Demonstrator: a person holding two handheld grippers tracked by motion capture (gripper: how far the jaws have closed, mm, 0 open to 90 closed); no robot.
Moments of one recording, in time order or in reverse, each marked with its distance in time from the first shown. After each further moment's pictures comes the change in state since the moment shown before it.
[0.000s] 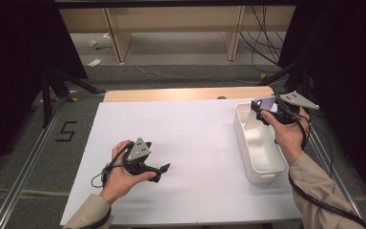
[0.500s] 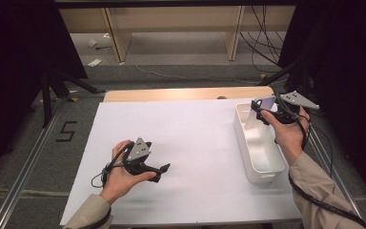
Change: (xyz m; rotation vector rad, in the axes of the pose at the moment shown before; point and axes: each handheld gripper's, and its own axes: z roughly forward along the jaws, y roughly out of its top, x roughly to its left) left arm -0.001 0.000 0.000 -0.003 0.001 0.001; right arm 0.000 0.001 0.000 -0.002 -0.002 0.001
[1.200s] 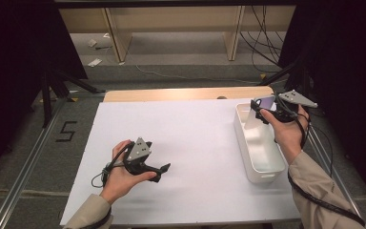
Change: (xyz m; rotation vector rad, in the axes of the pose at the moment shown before) left arm -0.001 0.001 0.000 -0.001 -0.001 0.001; right arm -0.001 0.001 0.005 0.021 -0.010 0.001
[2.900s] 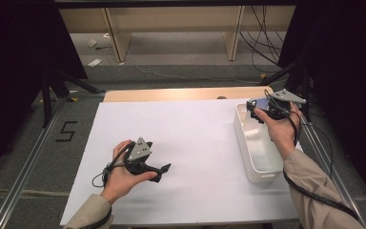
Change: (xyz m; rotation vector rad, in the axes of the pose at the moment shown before) left arm -0.001 0.000 0.002 0.003 -0.004 -0.001; right arm -0.002 -0.009 0.026 0.089 -0.023 -0.017
